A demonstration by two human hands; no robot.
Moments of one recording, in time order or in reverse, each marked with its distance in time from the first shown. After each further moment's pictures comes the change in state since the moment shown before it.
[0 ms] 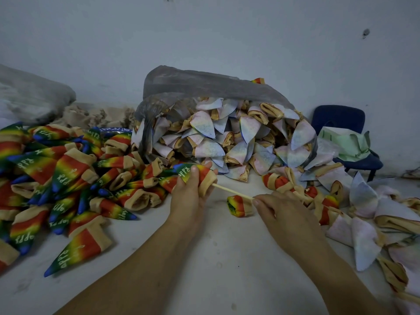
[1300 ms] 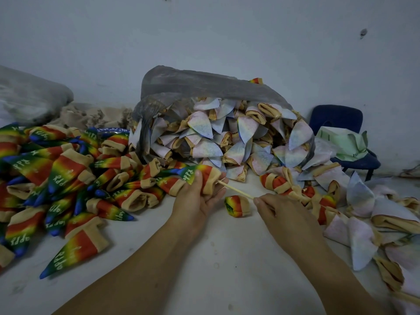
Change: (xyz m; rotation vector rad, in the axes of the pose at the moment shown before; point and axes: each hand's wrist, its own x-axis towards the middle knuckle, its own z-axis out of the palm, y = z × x) left_hand -0.009 -0.005 0.002 0.100 -0.163 -0.085; right_hand -0.001 0.003 0.000 0.058 0.014 0.056
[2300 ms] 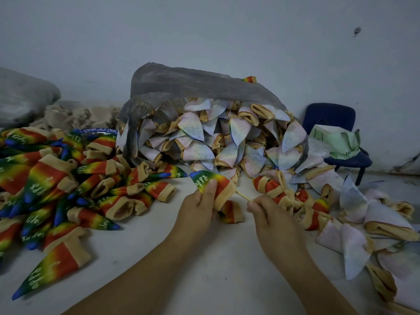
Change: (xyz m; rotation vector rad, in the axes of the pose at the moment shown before) left_hand -0.009 -0.014 0.010 0.918 0.045 0.199; right_hand 0.002 0.008 0.020 0.195 0.090 0.103
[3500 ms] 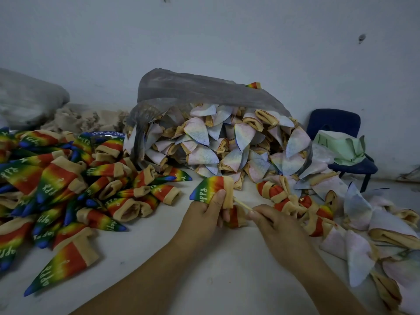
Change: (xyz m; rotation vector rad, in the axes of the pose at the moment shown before) left_hand -0.001 -0.006 -0.002 -0.047 -0.099 0.098; right_hand 0.004 0.011 -0.007 0.128 -0.189 -0.052
